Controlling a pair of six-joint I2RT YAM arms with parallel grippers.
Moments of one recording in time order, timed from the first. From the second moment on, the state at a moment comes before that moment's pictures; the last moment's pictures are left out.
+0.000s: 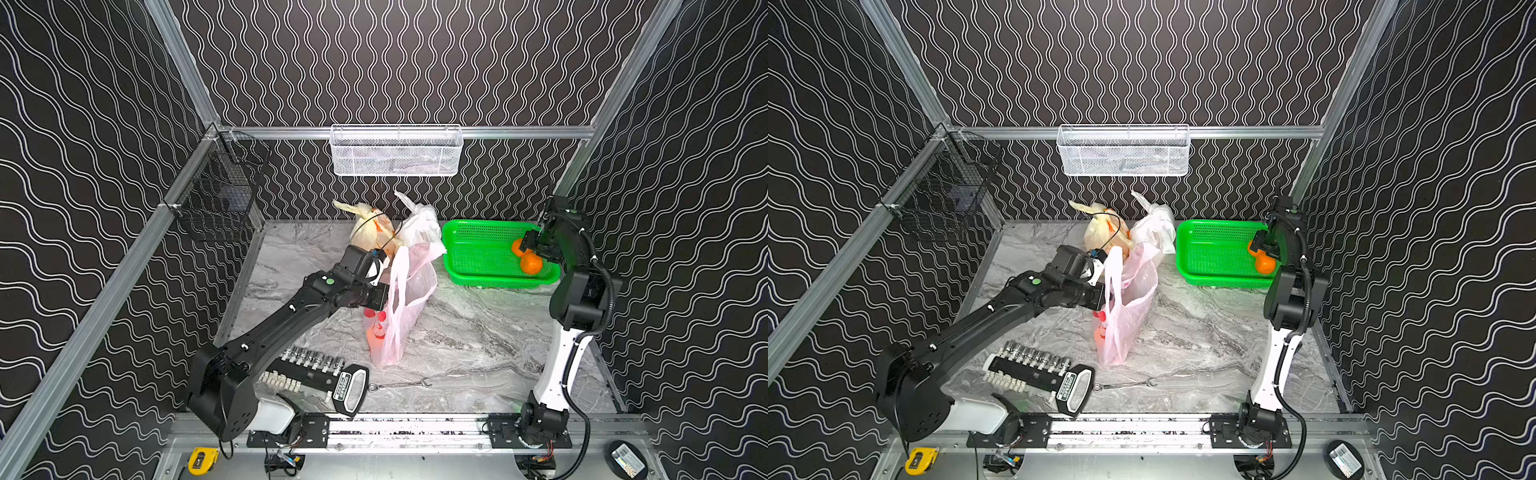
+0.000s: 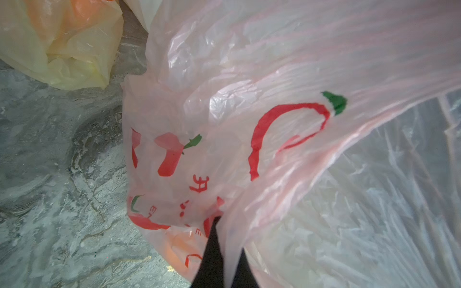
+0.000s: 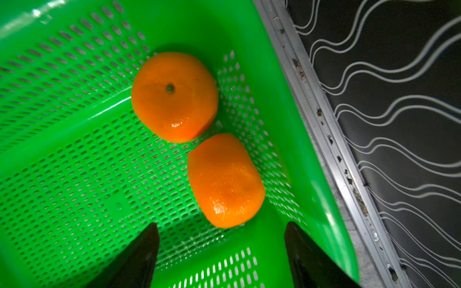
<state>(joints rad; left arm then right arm) -0.60 1.42 1.18 -0.66 0.22 -0.27 -0.22 2.27 2.14 -1.09 0.14 0.25</state>
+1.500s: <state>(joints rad) -0.37 1.30 0.91 -0.17 0.67 -0.57 0.00 1.63 1.57 -0.91 -0.06 0.37</state>
